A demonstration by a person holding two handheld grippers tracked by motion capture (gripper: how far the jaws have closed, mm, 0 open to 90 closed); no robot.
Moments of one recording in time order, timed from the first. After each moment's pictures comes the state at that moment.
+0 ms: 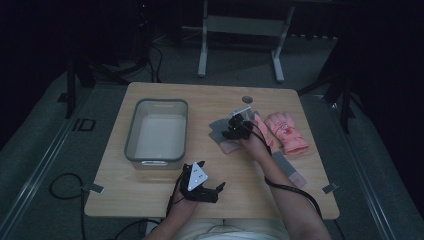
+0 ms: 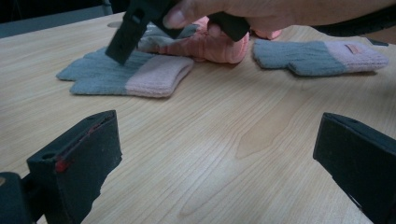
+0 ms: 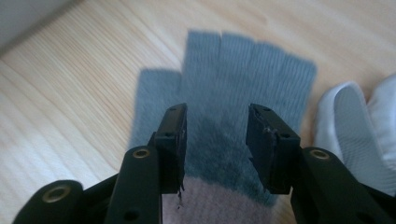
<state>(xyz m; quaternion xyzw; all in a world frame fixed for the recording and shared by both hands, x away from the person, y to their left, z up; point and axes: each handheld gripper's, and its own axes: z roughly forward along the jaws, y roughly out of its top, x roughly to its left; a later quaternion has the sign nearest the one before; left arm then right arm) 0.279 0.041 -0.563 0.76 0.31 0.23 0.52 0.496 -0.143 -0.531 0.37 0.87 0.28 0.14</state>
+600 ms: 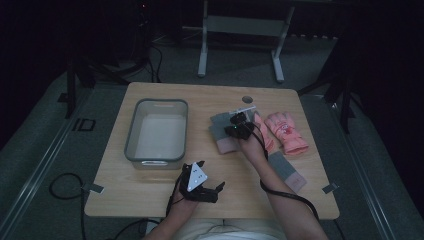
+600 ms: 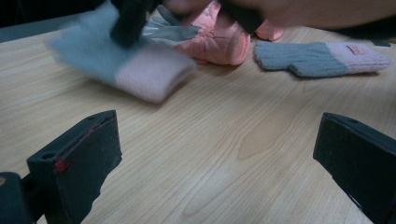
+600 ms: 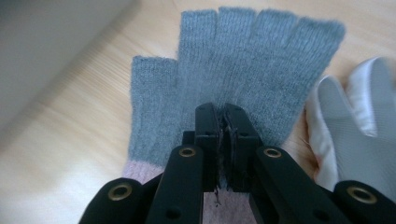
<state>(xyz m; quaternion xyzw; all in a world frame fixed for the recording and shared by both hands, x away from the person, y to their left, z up) 0.279 0.042 -0.563 0.76 0.31 0.23 0.52 0.472 -0.141 -0.503 0.44 0.83 0.33 0.14</state>
